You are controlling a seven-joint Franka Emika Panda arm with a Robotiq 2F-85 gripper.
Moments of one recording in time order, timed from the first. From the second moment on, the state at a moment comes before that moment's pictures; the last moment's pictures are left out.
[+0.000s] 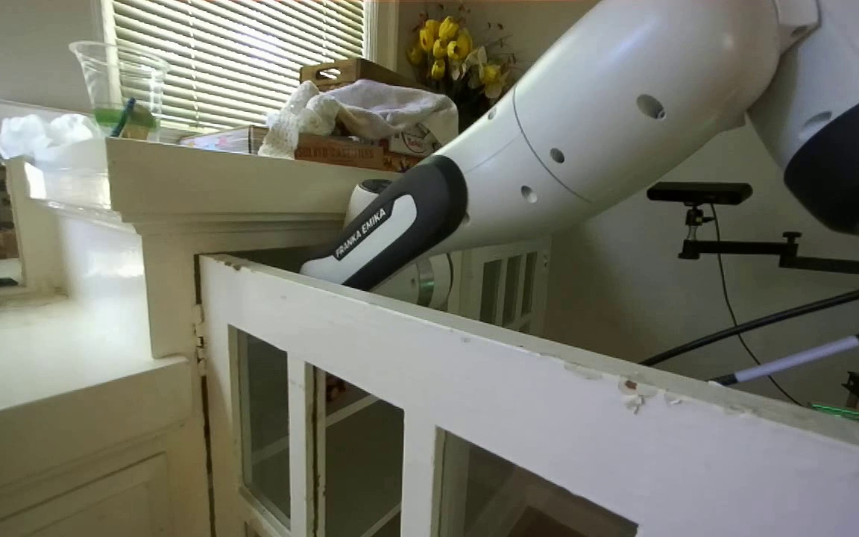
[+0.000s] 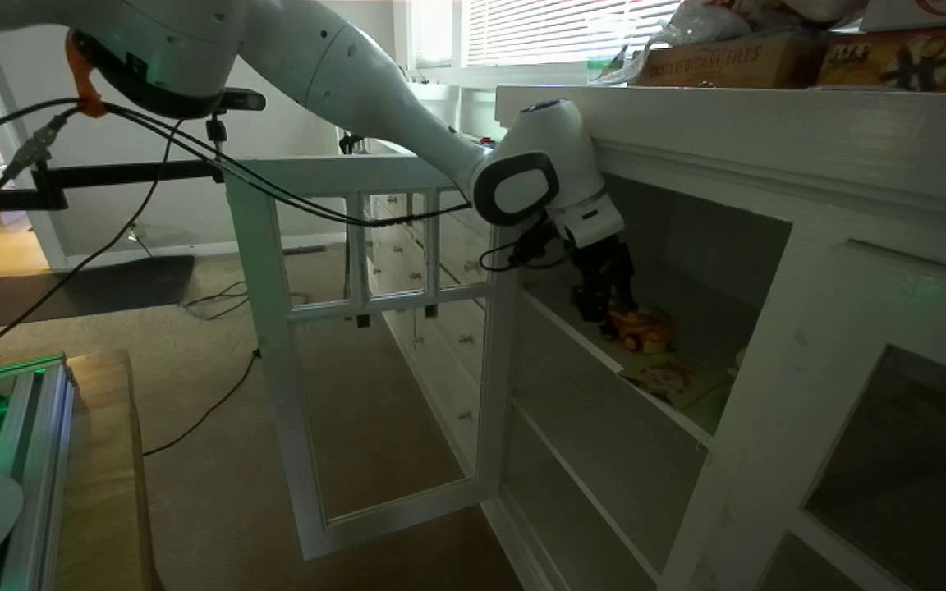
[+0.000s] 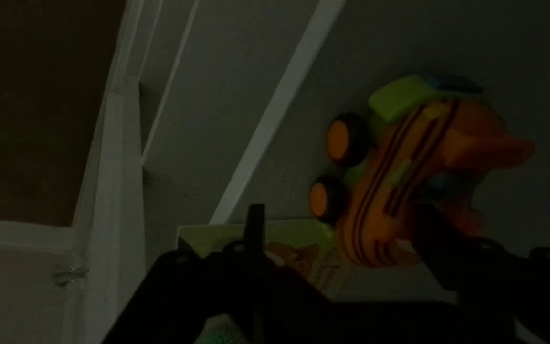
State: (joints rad) arm -2.31 -1.34 2.14 -1.53 1.17 2.60 0.88
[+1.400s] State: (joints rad) arm -2.31 -1.33 2.13 -1.55 1.33 2.56 0.73
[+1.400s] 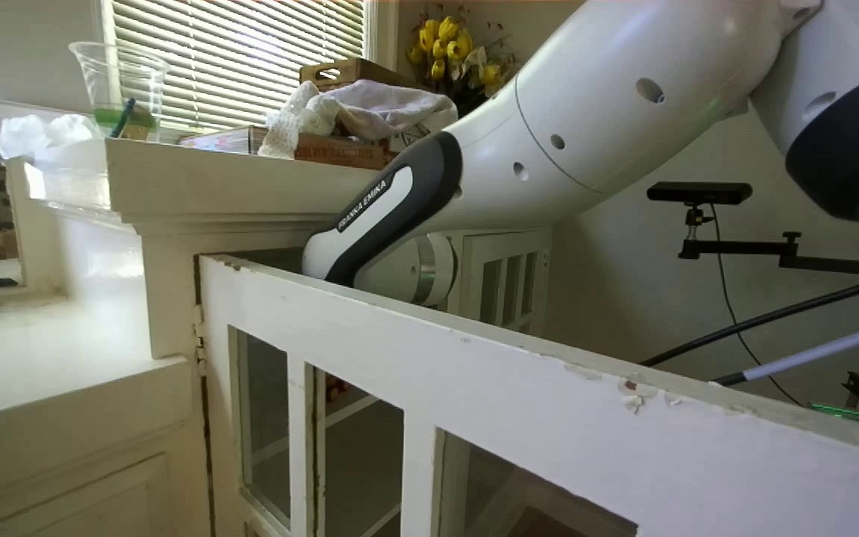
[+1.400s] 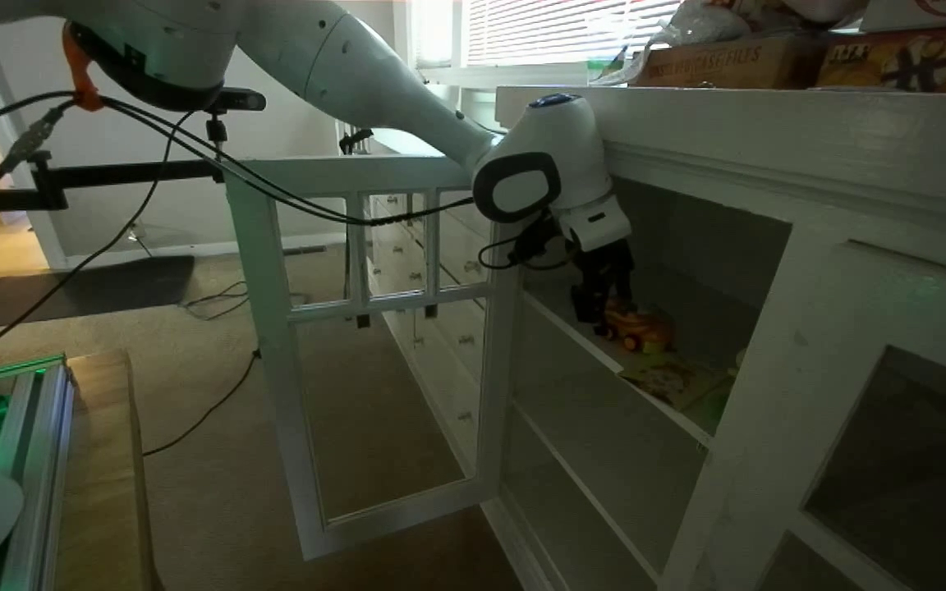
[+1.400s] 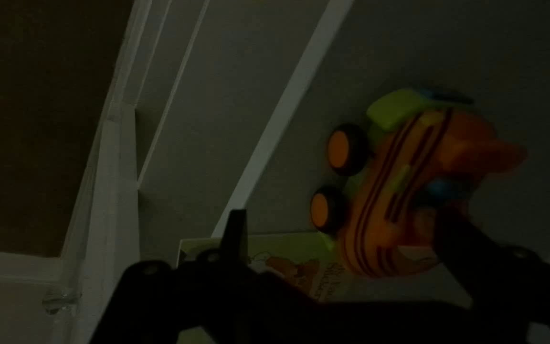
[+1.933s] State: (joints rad) arm -2.35 -1.39 2.13 -1.48 1.36 2.56 0.73
